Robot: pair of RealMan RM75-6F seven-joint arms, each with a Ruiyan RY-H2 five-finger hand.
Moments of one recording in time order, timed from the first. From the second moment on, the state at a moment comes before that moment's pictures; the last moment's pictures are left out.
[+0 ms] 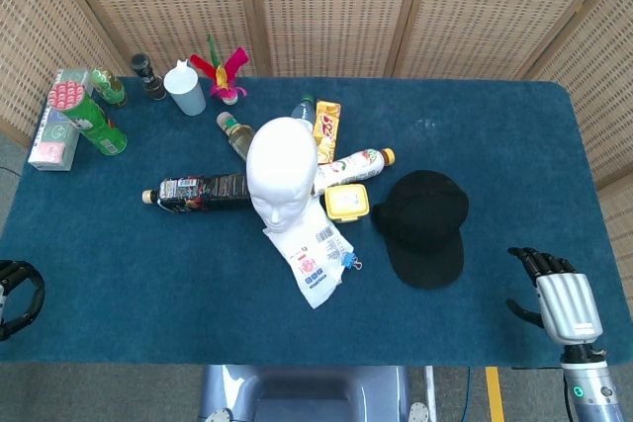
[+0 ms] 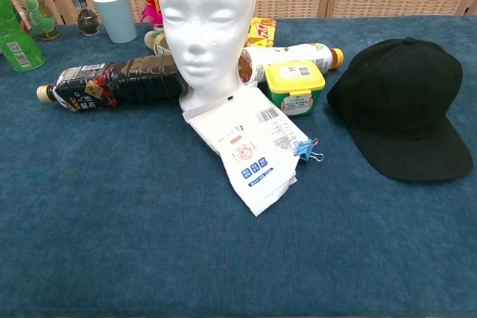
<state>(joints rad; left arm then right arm) -0.01 -1.09 -0.01 -1.52 1.64 1.63 -0.11 0.11 -1.25 0.04 -1.49 -1.60 1.54 -0.11</state>
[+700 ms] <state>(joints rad) -0.02 -1.03 -0.03 -1.56 1.63 1.65 -0.09 0.26 -1.37 -0.01 -1.45 -1.71 1.33 -0.07</state>
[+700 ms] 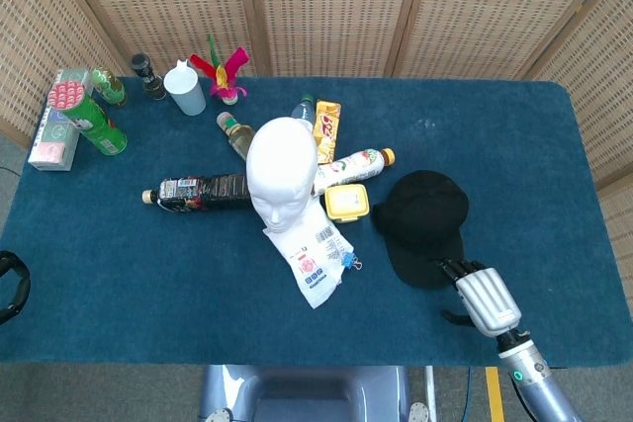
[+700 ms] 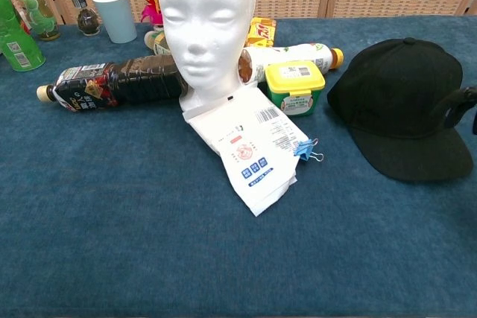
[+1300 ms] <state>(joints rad) 0.00 -1.03 -0.03 -1.54 1.59 1.66 -0.11 0.32 -1.56 0.02 -1.23 -1.73 1.37 -0.06</state>
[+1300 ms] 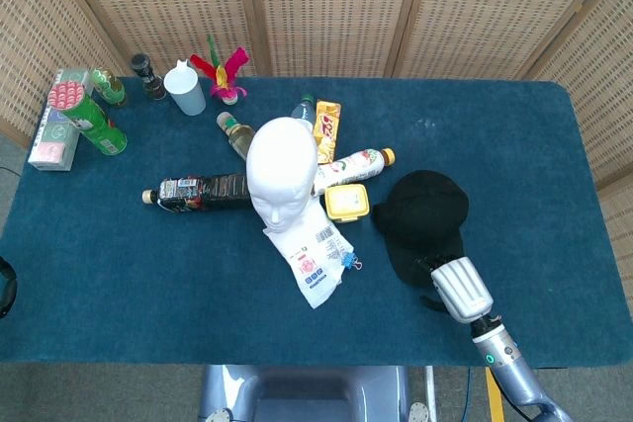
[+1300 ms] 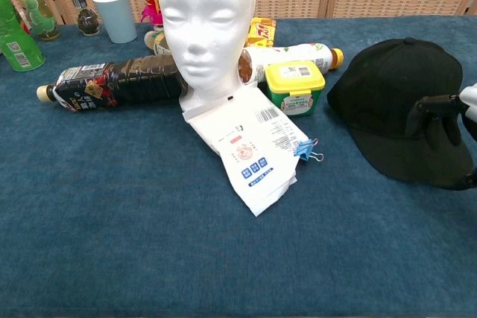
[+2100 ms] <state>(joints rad) 0.01 -1.02 -0.03 -1.54 1.58 1.66 -0.11 0.35 -1.68 0.00 -1.00 -1.72 1.39 -0.01</state>
